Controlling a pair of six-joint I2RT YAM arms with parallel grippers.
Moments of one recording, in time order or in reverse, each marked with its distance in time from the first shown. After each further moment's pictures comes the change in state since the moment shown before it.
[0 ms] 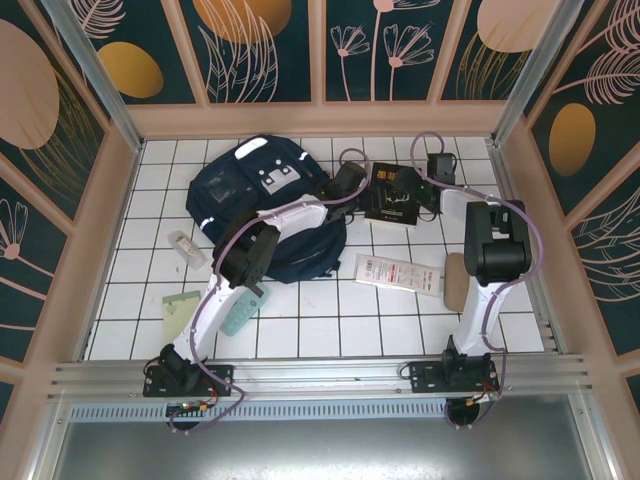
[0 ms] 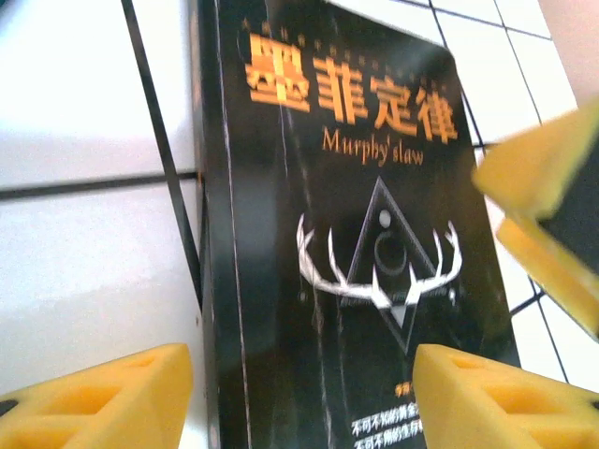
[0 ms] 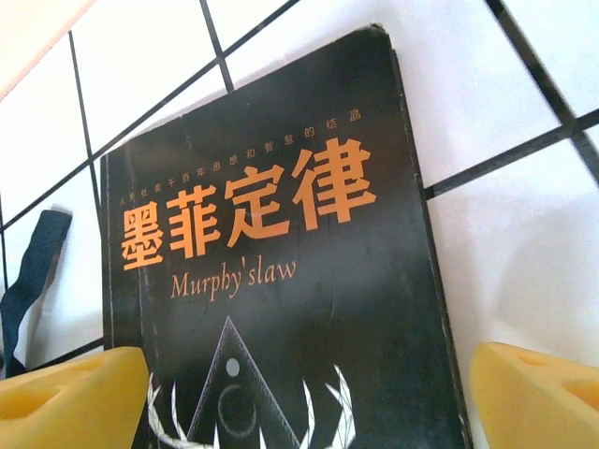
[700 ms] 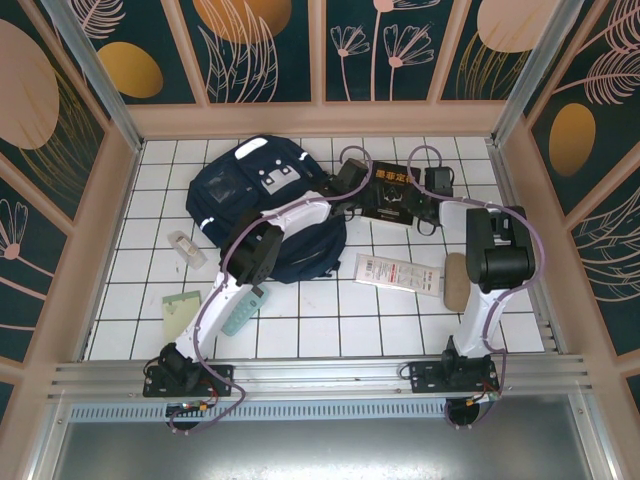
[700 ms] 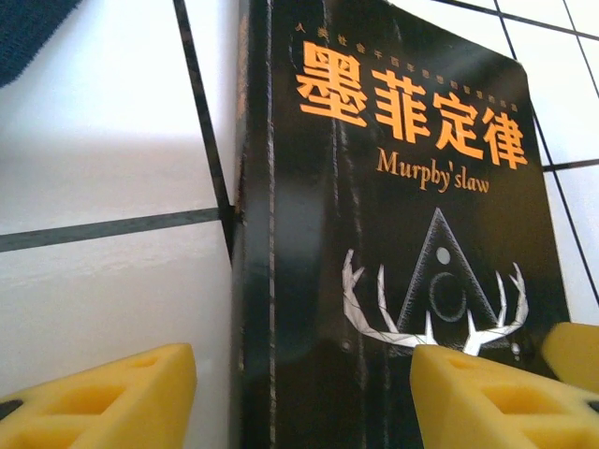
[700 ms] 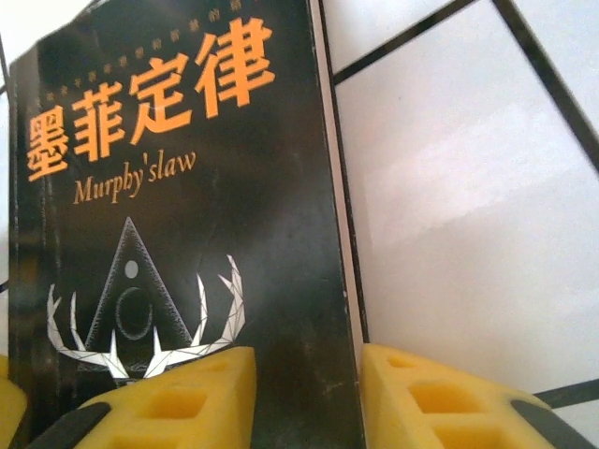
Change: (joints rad) left arm 0.008 0.096 0.143 -0.102 -0.030 0.006; right arm 0.021 -0.036 -0.127 0.024 0.044 -0.005
